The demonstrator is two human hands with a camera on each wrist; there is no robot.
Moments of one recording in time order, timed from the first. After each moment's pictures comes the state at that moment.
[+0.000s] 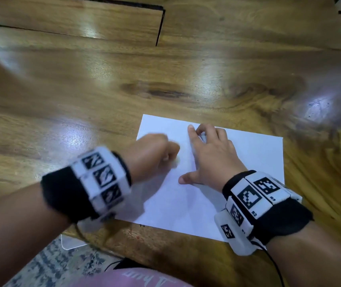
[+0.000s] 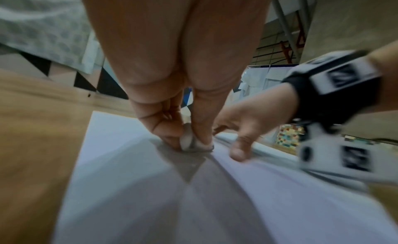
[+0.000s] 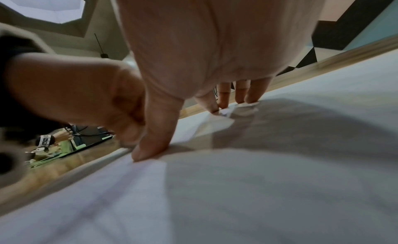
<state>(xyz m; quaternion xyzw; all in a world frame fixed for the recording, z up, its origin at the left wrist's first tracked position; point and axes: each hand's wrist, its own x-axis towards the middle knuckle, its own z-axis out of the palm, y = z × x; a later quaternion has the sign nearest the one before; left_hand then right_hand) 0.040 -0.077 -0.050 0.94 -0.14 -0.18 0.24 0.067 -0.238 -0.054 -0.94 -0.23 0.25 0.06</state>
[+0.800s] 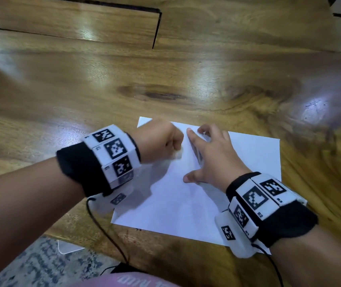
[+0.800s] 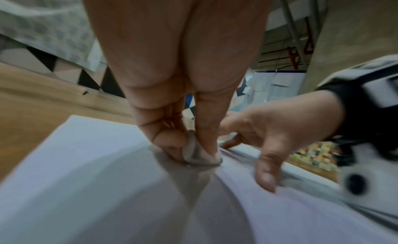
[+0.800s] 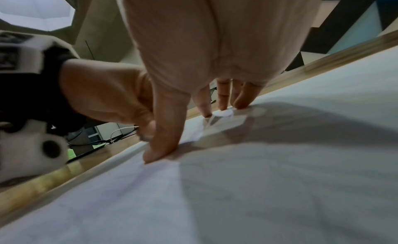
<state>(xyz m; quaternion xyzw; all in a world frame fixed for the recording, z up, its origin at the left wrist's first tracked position) 0.076 -0.087 -0.041 0.94 -0.10 -0.22 0.24 0.074 -0.248 -0.054 -0.93 -0.22 0.25 0.13</state>
